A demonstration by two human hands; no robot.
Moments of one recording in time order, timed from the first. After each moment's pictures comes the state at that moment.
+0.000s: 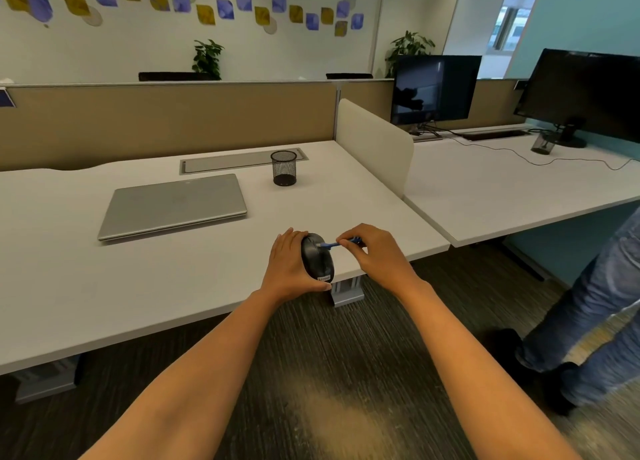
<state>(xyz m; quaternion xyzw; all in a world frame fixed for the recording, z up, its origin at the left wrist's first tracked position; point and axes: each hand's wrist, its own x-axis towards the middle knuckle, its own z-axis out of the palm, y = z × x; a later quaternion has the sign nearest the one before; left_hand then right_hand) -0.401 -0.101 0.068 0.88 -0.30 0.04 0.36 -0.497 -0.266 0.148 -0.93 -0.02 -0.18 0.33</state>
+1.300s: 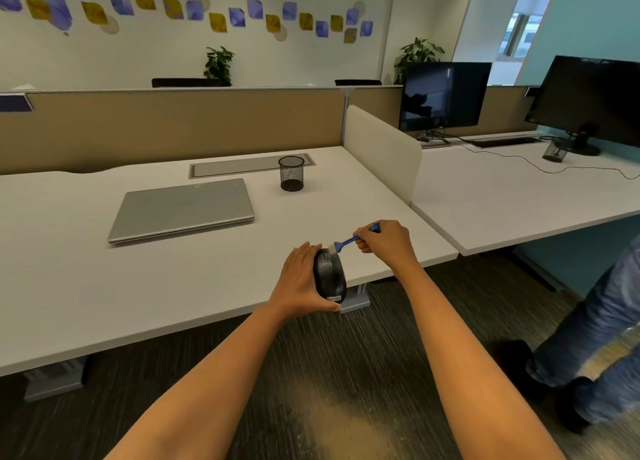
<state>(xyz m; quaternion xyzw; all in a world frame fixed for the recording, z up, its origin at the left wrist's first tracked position) -0.423 -0.102 0.075 0.88 -0.33 -0.01 0.33 -0.466 -0.270 0.165 -0.83 0.20 -0.14 0.50</state>
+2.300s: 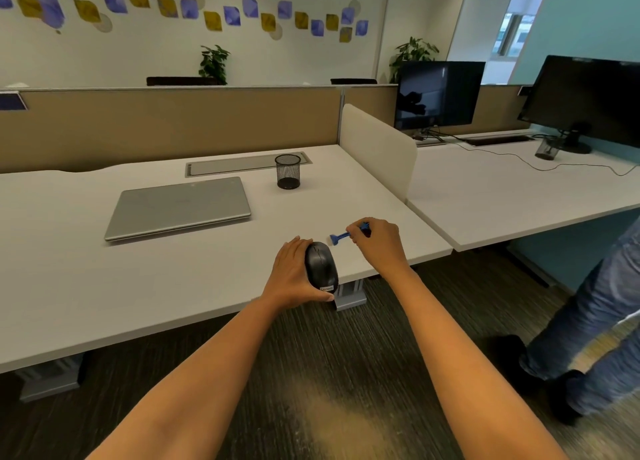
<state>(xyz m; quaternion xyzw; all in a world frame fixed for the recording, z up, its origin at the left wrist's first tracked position) -0.418 -0.096 0.077 0.89 -0.31 0.01 0.34 -0.473 -0.262 0.155 -0.89 0.13 -0.20 0.39</state>
